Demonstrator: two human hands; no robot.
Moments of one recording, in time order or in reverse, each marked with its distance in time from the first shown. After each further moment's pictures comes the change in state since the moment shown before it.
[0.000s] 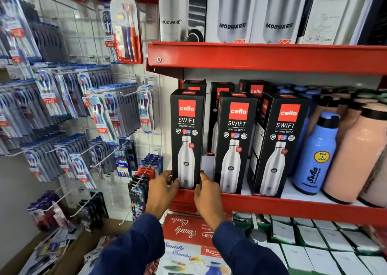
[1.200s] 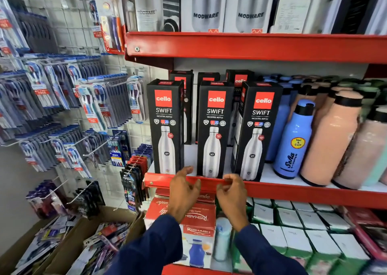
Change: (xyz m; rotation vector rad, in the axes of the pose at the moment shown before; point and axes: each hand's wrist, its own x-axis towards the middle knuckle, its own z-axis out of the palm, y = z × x) left_hand -0.070 0.062 0.049 -0.108 -0.061 0.031; right_hand -0.034 0.071 -0.057 0.170 0.184 0.170
